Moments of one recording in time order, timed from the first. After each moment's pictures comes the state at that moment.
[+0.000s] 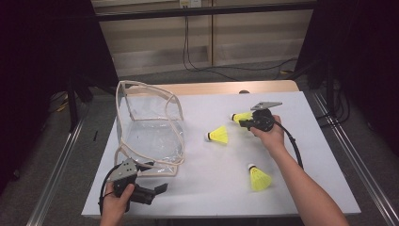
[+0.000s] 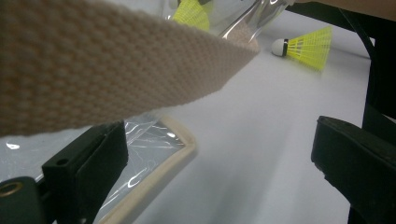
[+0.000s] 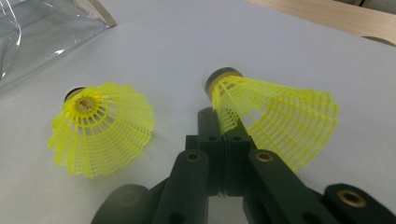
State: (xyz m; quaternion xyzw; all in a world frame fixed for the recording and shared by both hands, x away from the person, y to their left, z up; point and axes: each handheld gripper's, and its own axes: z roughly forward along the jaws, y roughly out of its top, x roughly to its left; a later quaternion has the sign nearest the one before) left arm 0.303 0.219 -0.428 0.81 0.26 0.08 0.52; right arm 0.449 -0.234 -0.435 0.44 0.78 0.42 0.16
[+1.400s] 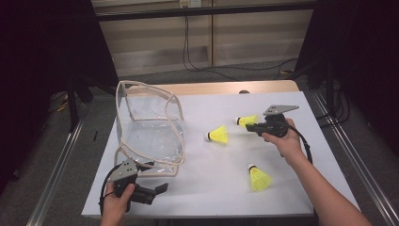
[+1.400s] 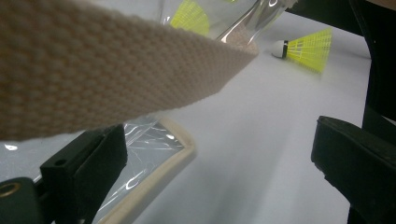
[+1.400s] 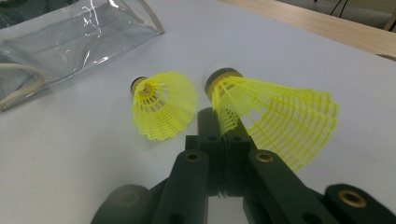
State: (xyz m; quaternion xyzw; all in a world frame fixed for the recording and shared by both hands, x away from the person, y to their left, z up) left arm 0.302 0.217 -0.427 0.81 0.27 0.08 0.52; right arm 0.411 -0.257 -0.410 0.39 0.79 0.45 0.14
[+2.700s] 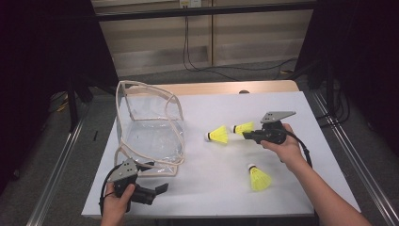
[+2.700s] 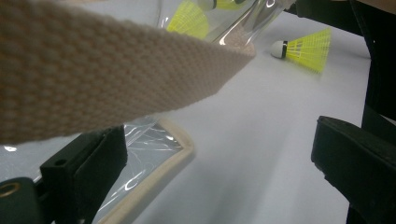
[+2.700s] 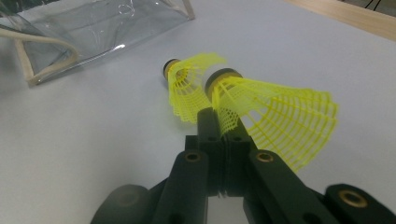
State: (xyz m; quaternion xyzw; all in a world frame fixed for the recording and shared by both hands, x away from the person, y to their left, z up) left arm 0.301 0.216 -0.427 0.81 0.27 0.08 0.52; right arm 0.395 -0.249 -0.415 0.35 0.81 0.45 0.12
